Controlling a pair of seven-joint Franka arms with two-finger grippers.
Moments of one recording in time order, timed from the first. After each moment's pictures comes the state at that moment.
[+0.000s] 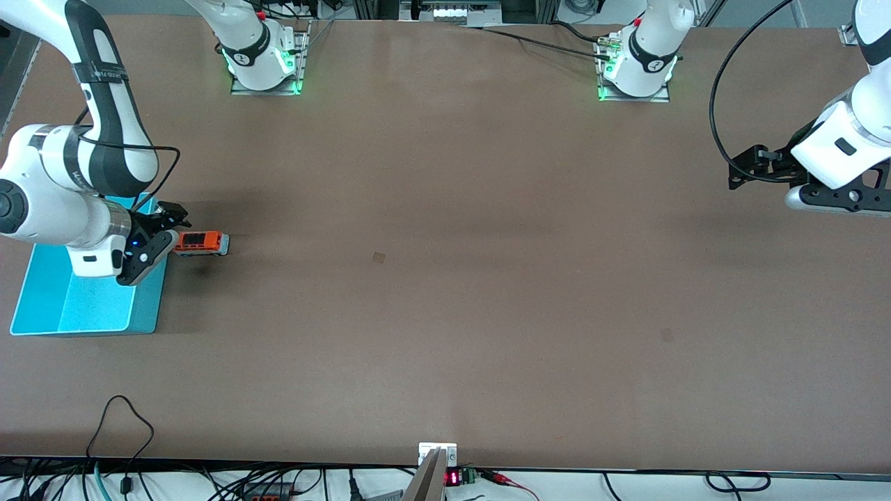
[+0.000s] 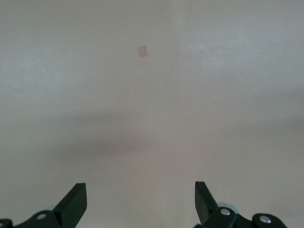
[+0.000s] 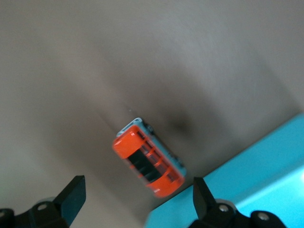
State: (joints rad) left arm -0.04 0.04 -0.02 -1.62 0.02 1.58 0.02; right arm -0.12 0.33 0.04 -1.92 -0.04 2.10 -1.06
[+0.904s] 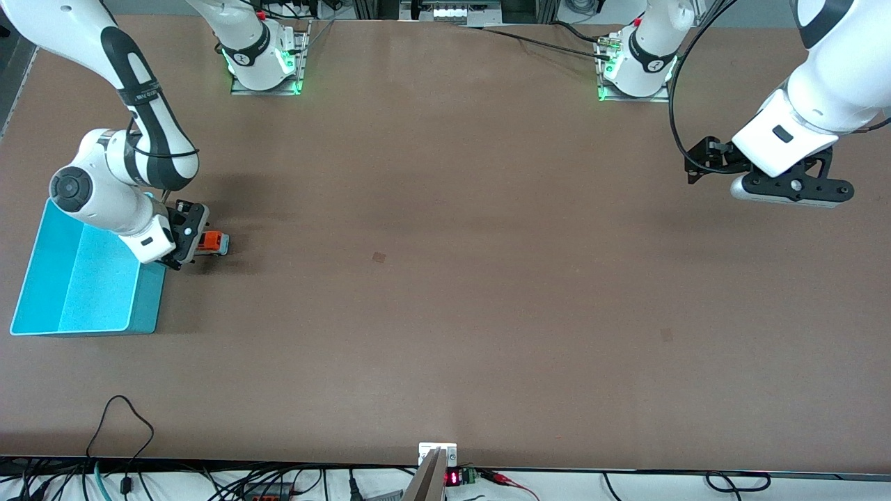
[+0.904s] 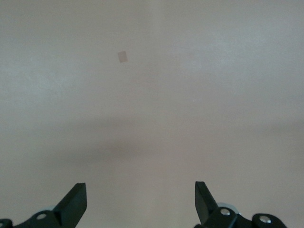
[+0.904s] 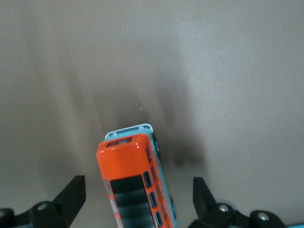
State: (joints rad) left arm -0.05 0.04 -0.12 -1.62 0.03 1.59 -0.08; right arm -0.14 0.35 0.04 -2.19 -0.04 2.46 -1.42
